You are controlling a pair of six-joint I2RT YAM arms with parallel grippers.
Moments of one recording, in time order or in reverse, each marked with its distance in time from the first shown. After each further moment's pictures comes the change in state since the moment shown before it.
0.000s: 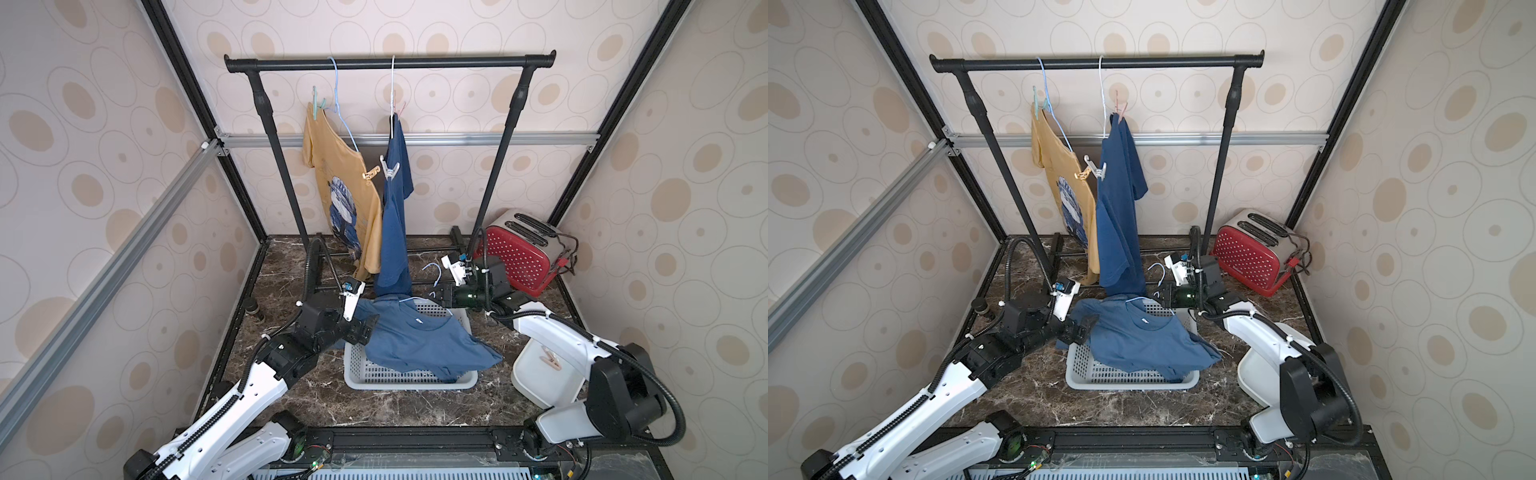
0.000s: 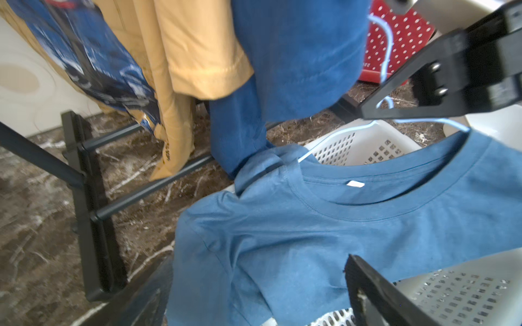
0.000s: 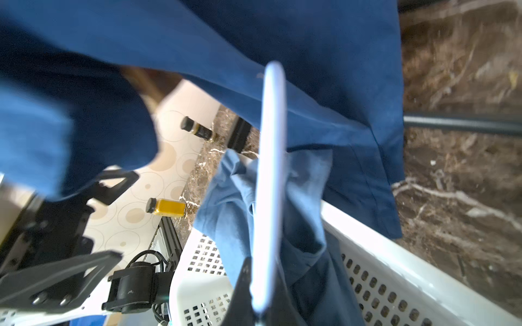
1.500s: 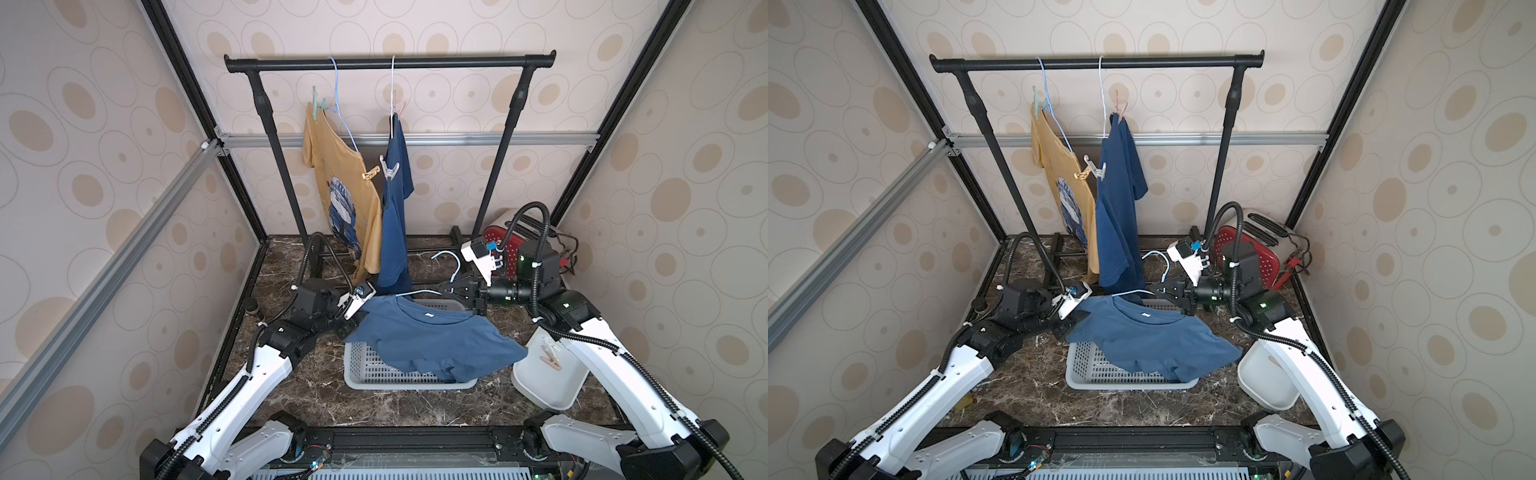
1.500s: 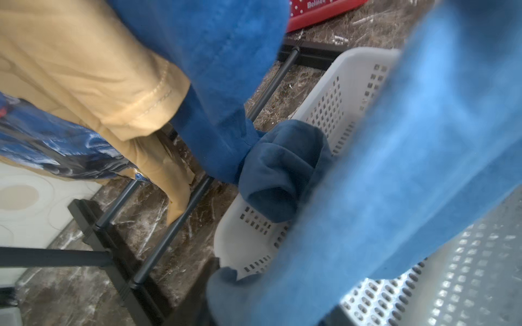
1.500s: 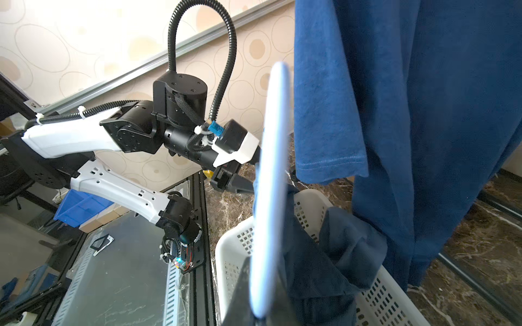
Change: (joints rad) left arm 0.183 0.118 0.061 -0.048 0.287 0.536; right arm 0.002 -0.283 0.216 -0.319 -0.221 -0.447
